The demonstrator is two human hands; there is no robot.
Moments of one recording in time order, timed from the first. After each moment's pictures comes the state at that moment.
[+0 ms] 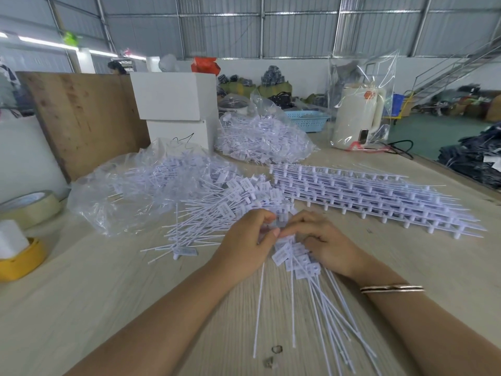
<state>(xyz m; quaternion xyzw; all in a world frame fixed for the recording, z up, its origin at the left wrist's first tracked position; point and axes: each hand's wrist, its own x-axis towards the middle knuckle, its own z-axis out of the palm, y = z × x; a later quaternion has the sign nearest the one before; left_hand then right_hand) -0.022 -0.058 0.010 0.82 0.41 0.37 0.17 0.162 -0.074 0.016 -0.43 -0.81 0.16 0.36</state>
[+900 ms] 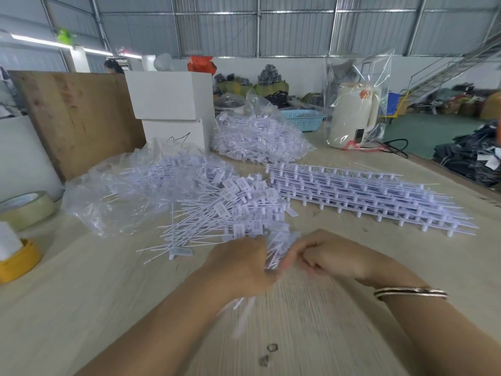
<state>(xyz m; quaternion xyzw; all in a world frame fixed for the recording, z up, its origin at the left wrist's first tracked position) -0.024 -0.090 0.034 0.86 0.52 0.01 0.05 0.158 -0.105 0.045 -0.52 -0.73 0.40 0.21</state>
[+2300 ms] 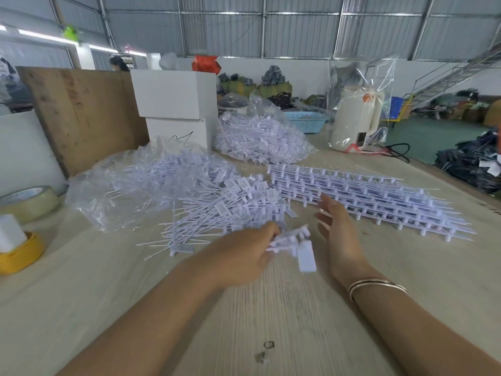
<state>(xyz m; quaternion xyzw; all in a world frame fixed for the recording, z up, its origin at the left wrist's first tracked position) -0.031 -0.083 0.041 0.91 0.39 0.09 0.11 0.155 -0.075 0.017 -0.53 -0.39 0.40 0.64</state>
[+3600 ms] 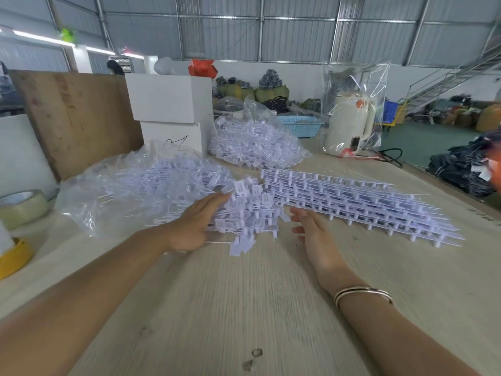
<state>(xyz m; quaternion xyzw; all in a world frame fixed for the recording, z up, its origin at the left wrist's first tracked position) -0.096 0.011 0.024 0.88 0.43 0.12 0.15 0.151 -0.066 0.007 -0.56 -0.47 0.37 0.57</state>
